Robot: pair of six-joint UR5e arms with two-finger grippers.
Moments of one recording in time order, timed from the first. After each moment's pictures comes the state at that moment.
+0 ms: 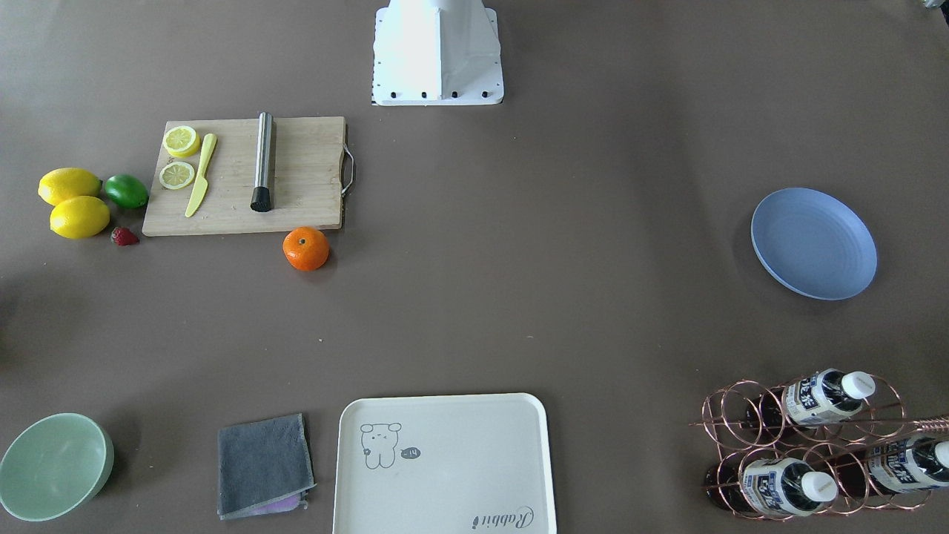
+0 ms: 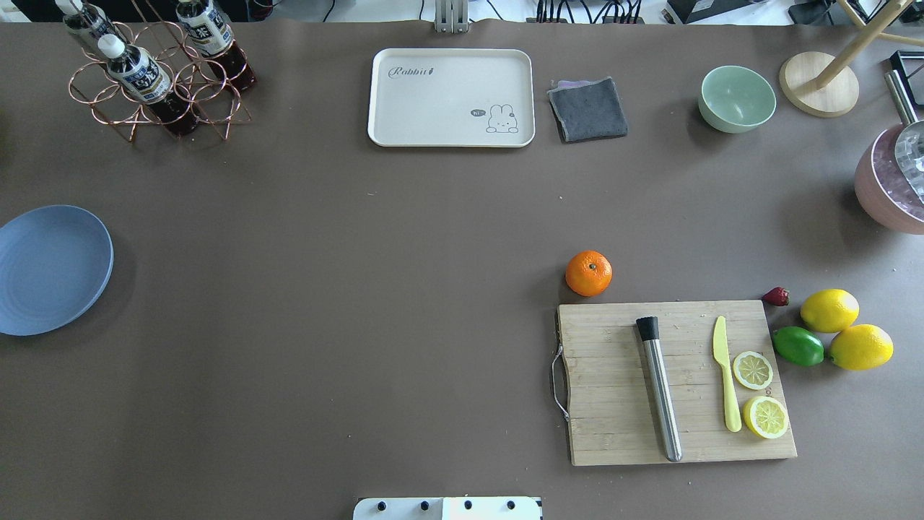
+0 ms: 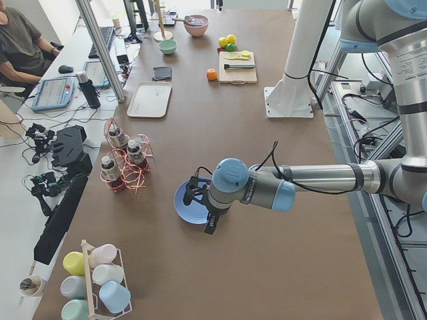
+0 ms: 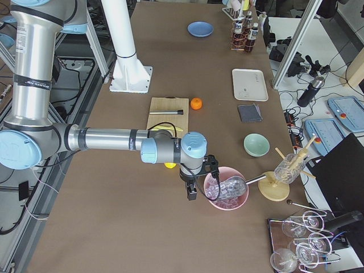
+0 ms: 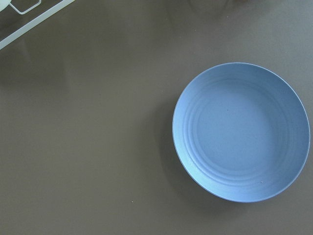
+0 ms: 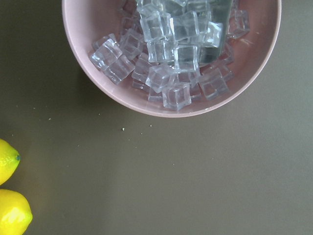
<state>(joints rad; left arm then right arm) -1.59 -1.26 -1.83 -1.87 -2.44 0.05 1.50 -1.74 1.73 -1.54 2.29 -0.18</state>
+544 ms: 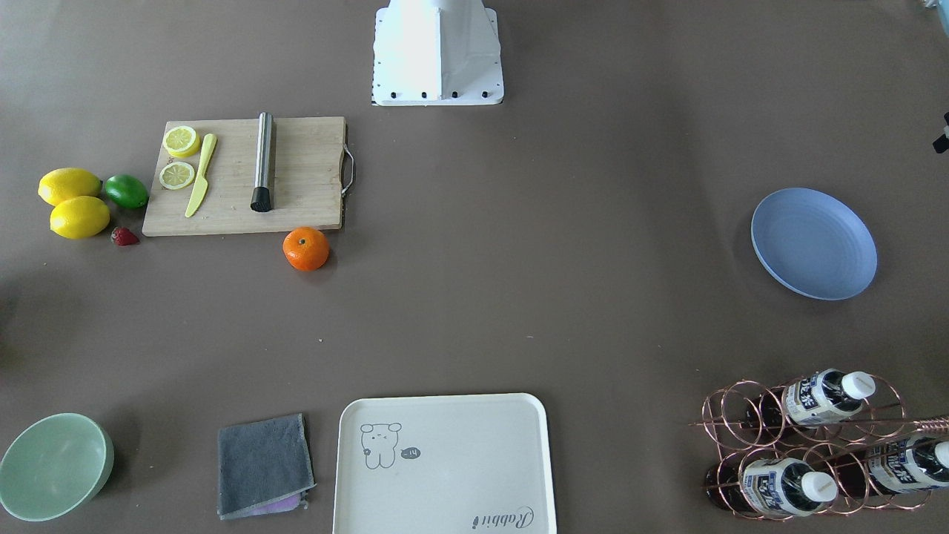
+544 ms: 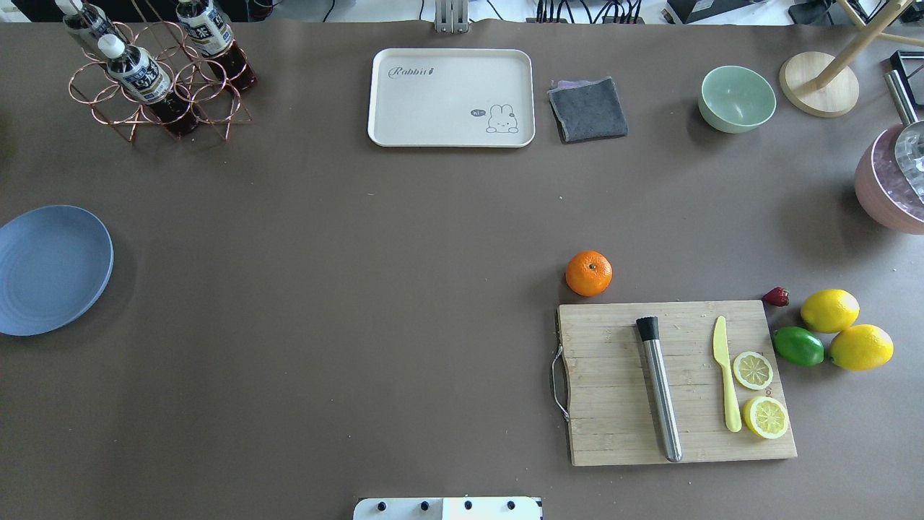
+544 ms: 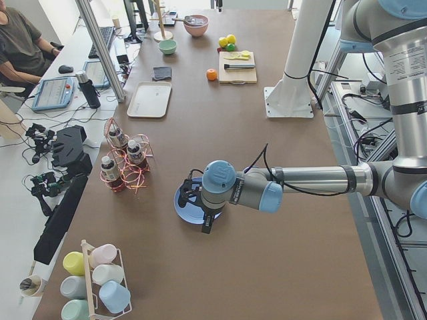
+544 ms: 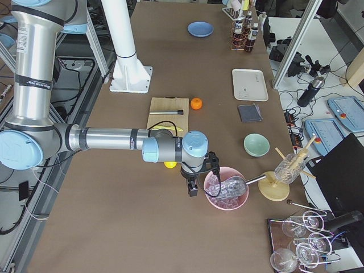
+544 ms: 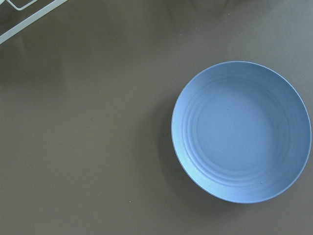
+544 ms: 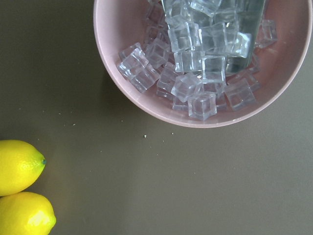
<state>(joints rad) -1.50 -1.32 -1.75 -1.87 -2.44 -0.05 1.49 -1.74 1.73 -1.52 2.35 -0.18</state>
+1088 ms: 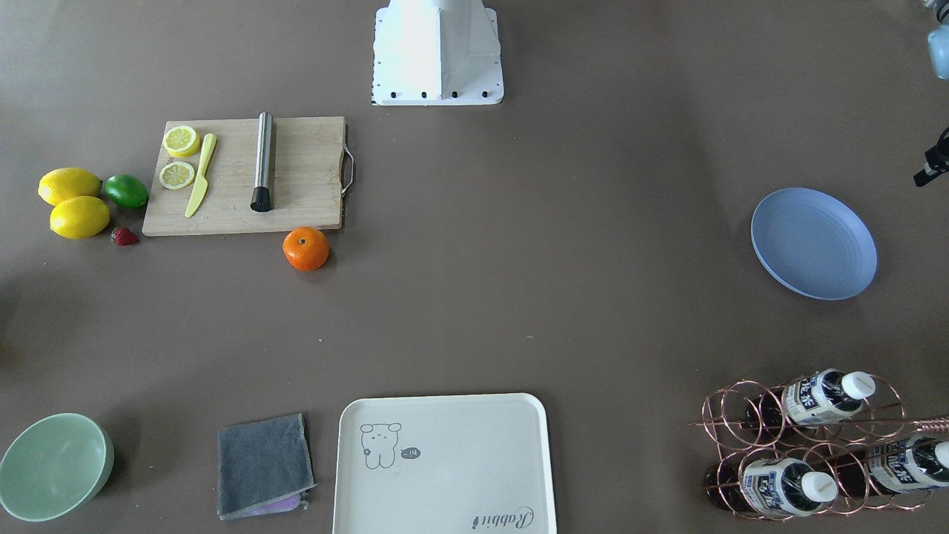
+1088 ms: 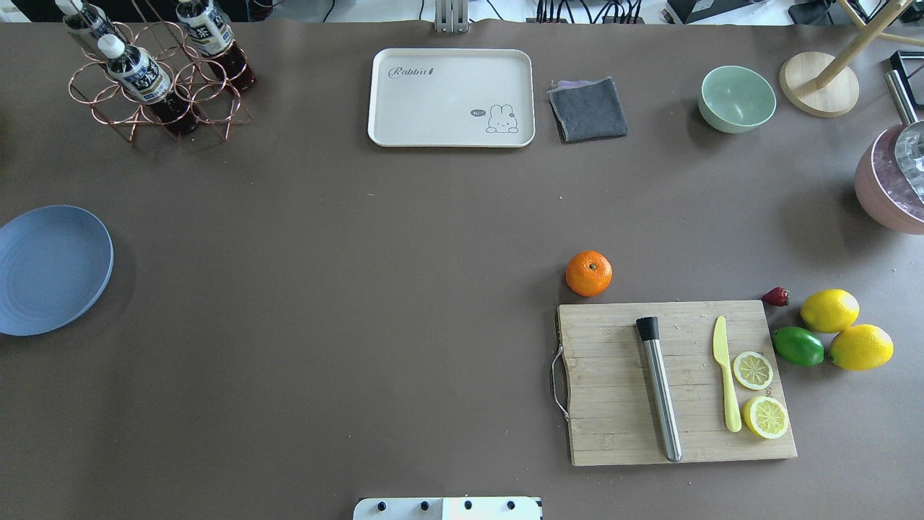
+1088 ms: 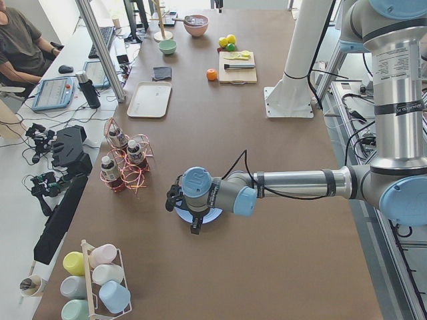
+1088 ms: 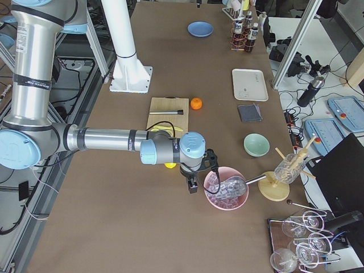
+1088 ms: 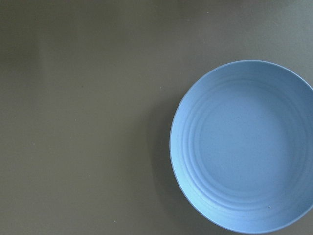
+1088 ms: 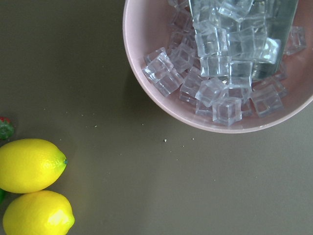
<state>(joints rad) -1.43 -1.44 -1.59 -1.91 -2.44 -0.08 1.49 -1.76 1.73 -1.47 2.41 -0.19</state>
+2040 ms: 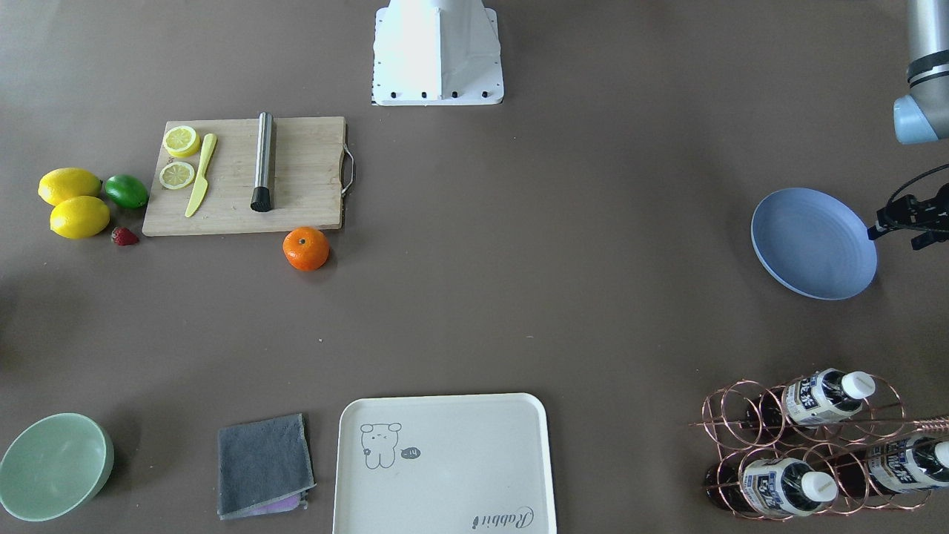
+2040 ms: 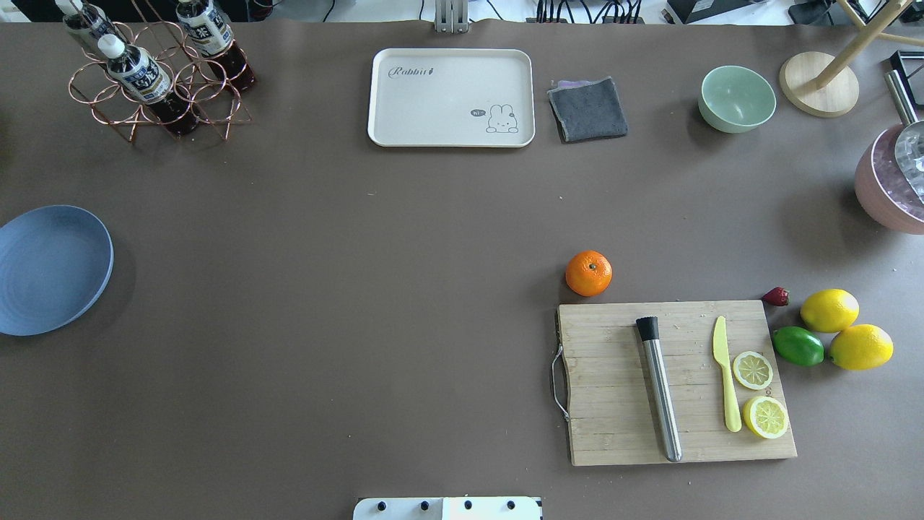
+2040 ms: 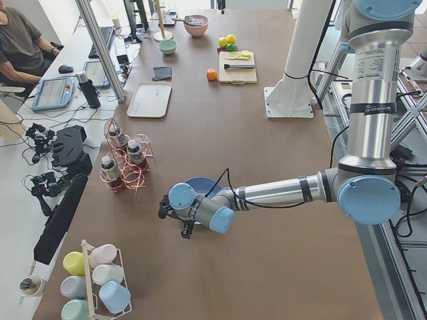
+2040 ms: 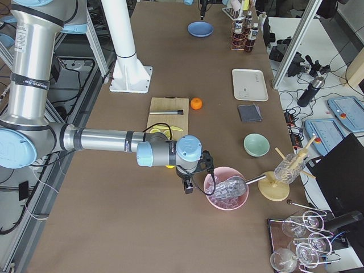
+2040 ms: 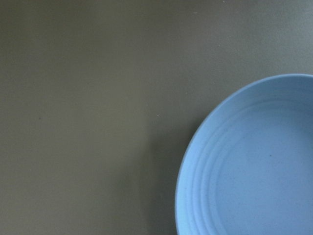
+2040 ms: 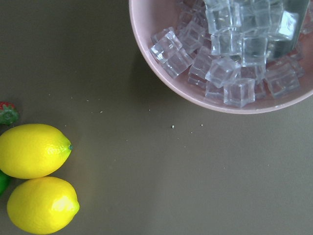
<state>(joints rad) -1.29 -1.57 -1.30 -2.19 -2.44 -0.23 1.48 -1.79 1.73 -1.46 2.43 -0.20</state>
